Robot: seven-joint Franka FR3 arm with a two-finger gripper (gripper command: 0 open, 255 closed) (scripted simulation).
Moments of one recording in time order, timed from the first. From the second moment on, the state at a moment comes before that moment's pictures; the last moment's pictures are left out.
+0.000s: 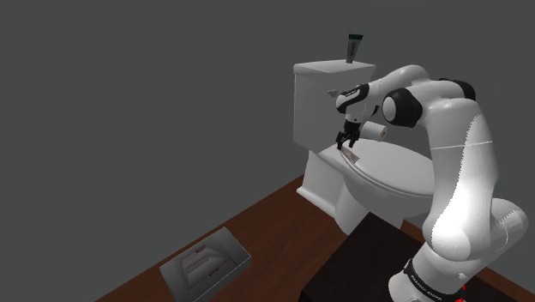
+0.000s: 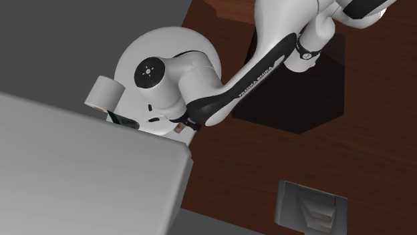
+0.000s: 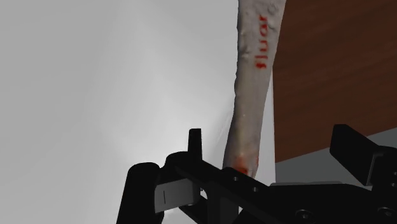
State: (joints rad) arm -0.41 0.64 -0.39 -1.54 0.31 2.05 -0.64
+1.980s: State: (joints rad) arm -0.40 0.57 -0.40 -1.48 0.28 1.94 -0.61
